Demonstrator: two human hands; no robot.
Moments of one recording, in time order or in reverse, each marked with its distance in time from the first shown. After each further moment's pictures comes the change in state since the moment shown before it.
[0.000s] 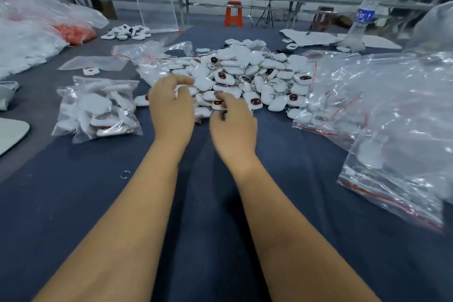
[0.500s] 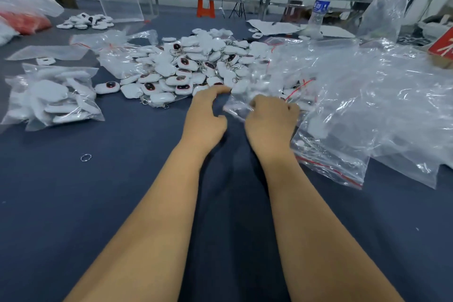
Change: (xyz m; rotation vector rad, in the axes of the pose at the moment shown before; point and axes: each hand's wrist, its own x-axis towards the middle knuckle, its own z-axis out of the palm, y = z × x) left_hand -0.077 0.011 0.064 -0.007 -0.535 0.069; right_hand -0.019 0.059 -0.103 -0.701 0.152 0.043
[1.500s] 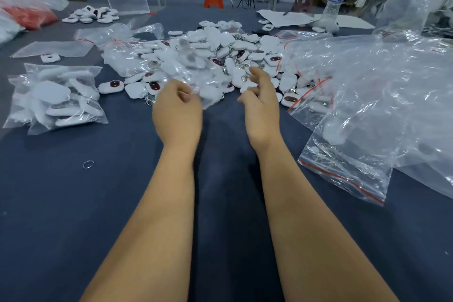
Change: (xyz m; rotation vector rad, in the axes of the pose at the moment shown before) left_hand 0.019 -0.008 -0.029 0.120 0.545 -0.185; right_hand 0.018 -0.026 0.023 1.164 -0.089 0.133
